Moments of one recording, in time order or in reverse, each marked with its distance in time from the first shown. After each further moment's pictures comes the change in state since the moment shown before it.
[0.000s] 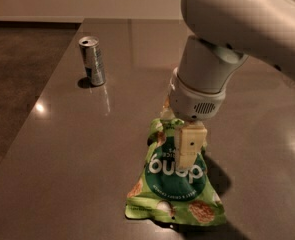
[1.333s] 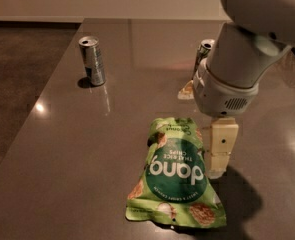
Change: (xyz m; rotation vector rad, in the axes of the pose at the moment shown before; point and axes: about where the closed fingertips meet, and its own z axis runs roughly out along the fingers) arm 0.030 0.011 -0.030 0.057 0.012 -0.005
